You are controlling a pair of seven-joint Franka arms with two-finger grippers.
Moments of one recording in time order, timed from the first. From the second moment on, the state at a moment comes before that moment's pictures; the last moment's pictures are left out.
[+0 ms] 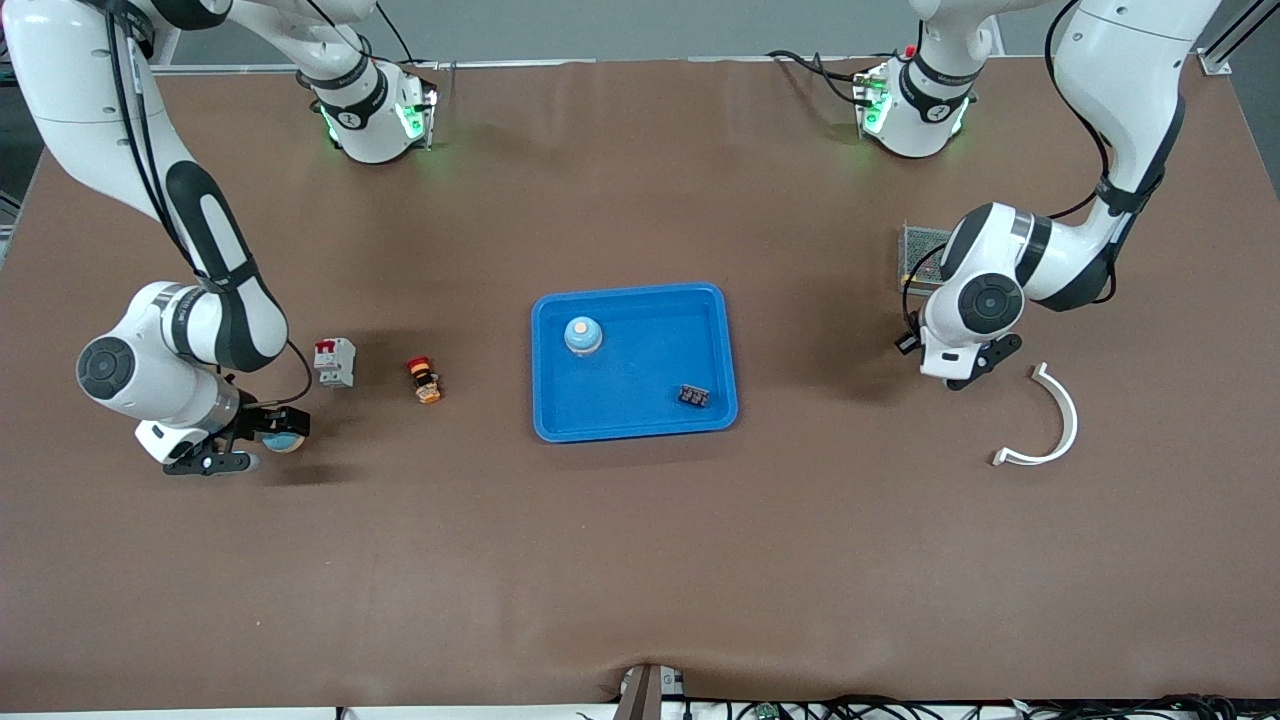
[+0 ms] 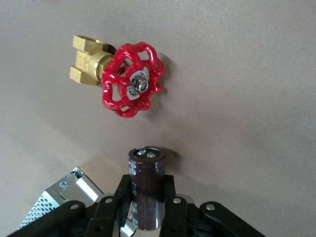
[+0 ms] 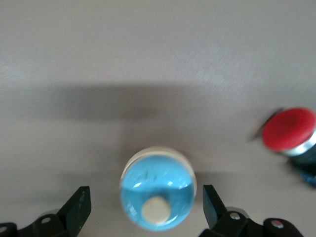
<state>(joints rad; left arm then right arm) 0.20 0.37 -0.38 -2.26 0.33 2.25 -1.04 -0.04 0.56 -0.09 -1.92 0.14 2.41 -0.22</state>
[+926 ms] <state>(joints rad) 0.21 0.39 -0.39 -2.22 0.33 2.25 -1.04 0.25 0.31 -0.06 -2.01 0.25 2.26 0.20</state>
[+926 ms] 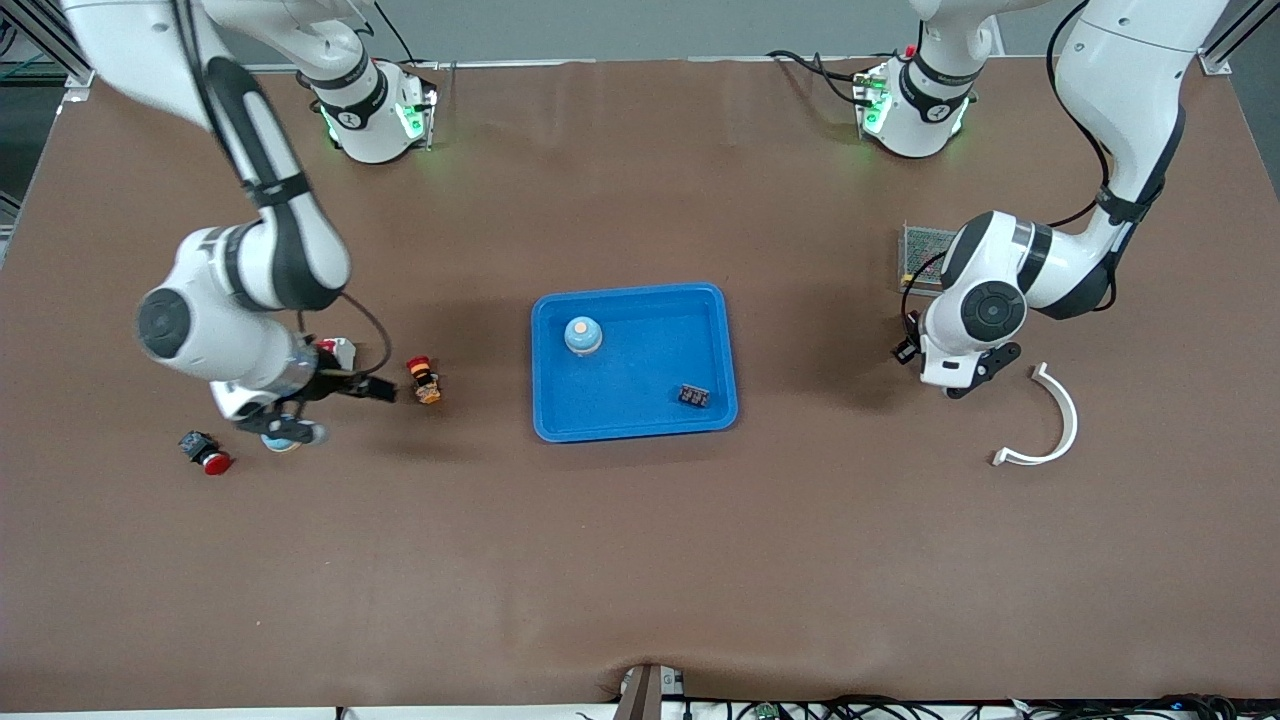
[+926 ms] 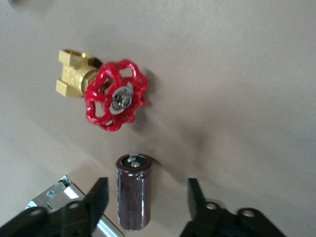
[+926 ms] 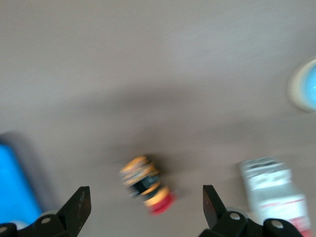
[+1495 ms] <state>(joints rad) 0.19 0.39 -0.49 -2.04 0.21 2.09 -1.17 0.54 0.29 -0.06 -2.04 0.25 2.33 0.45</state>
